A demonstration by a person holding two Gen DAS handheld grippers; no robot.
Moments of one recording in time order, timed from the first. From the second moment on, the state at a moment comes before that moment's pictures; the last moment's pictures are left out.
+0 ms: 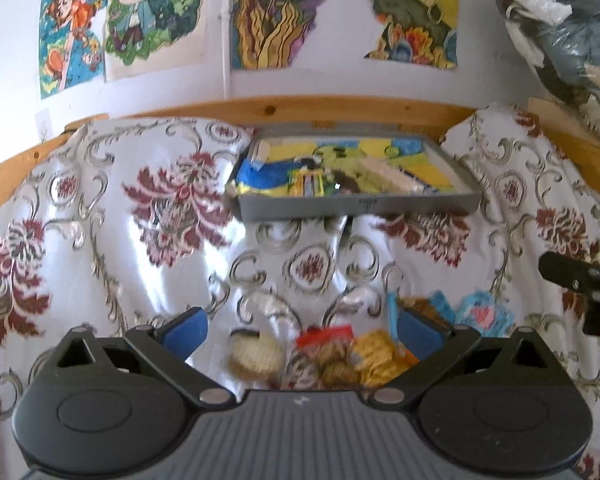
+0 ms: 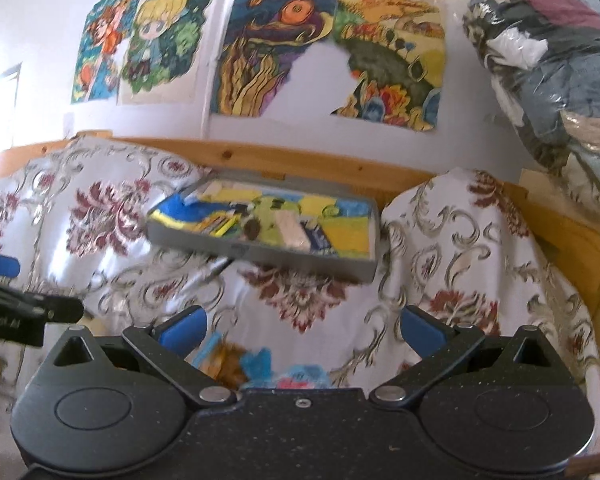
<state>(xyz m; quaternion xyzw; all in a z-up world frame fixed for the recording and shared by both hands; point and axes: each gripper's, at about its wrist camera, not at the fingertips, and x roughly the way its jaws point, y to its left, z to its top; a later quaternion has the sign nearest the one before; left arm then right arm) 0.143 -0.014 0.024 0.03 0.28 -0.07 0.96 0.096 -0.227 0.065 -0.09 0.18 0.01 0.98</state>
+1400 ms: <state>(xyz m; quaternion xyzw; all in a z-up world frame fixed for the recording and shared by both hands) 0.147 0.044 -0.025 0.06 0.35 -0.05 0.93 0.111 -0.155 -0.014 -0.09 0.29 0.18 0.94</state>
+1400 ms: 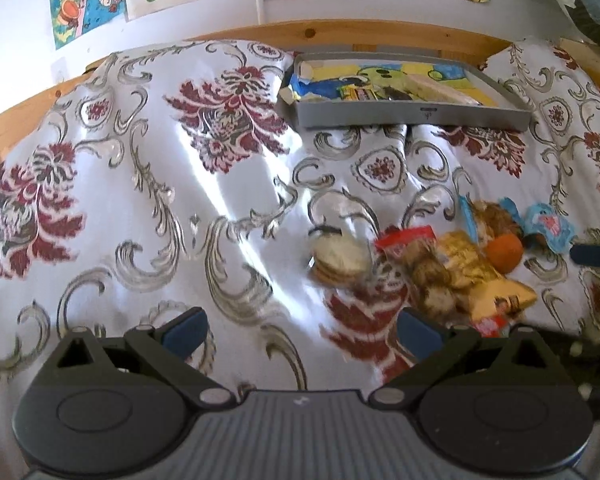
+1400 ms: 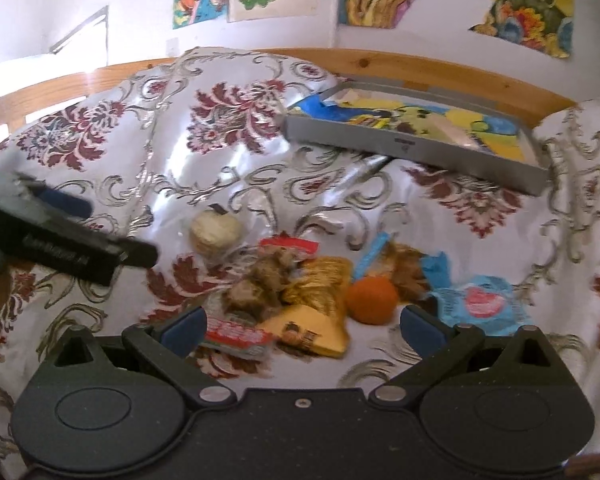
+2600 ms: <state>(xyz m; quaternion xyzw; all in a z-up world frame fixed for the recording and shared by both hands) 0.241 0.023 -0.057 0.09 0.40 -0.12 0.90 0.165 -0.090 -0.050 -0.16 0.32 0.23 0.90</state>
